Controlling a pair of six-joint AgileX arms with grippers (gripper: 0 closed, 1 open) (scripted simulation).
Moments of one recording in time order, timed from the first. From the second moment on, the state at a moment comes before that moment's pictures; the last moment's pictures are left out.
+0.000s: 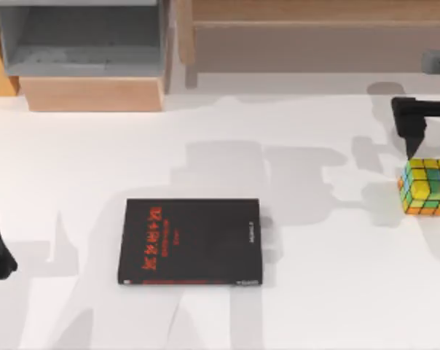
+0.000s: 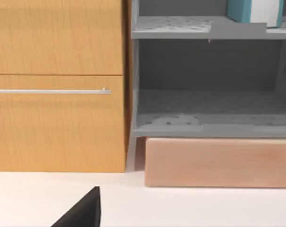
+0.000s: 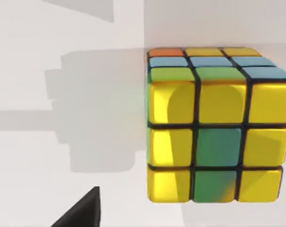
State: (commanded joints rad) left arm 0.00 0.00 0.00 0.00 0.00 0.00; right arm 0.12 2.01 1.63 -1.19 0.00 0.17
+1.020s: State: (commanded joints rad) left arm 0.00 0.00 0.00 0.00 0.00 0.00; right arm 0.12 2.07 1.47 -0.97 0.00 0.18
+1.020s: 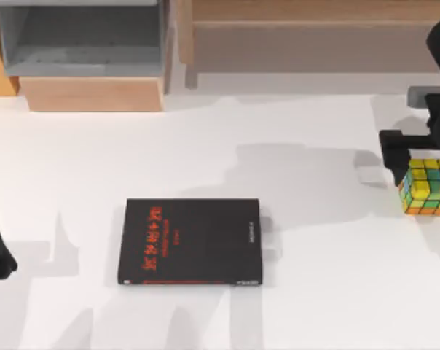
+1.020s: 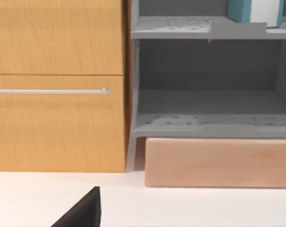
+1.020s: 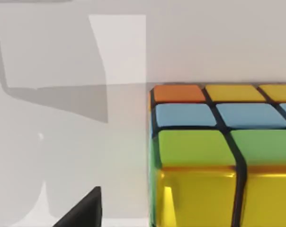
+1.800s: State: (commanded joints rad) left arm 0.00 0.00 0.00 0.00 0.00 0.00; right arm 0.12 2.07 1.47 -0.97 0.00 0.18
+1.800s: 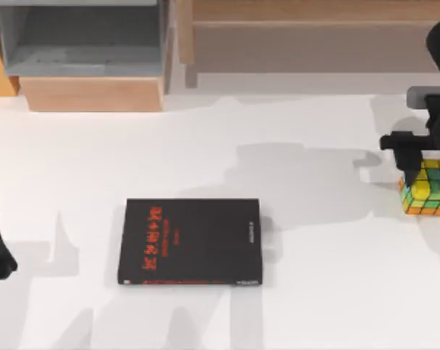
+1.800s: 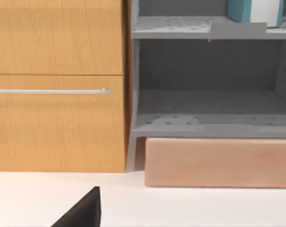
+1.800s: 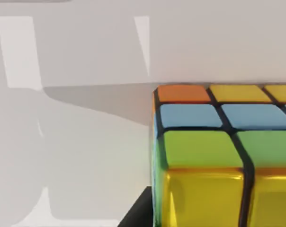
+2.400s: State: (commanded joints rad) left arm 0.00 0.00 0.00 0.00 0.00 0.00; right arm 0.12 2.06 1.48 -0.99 0.00 0.18
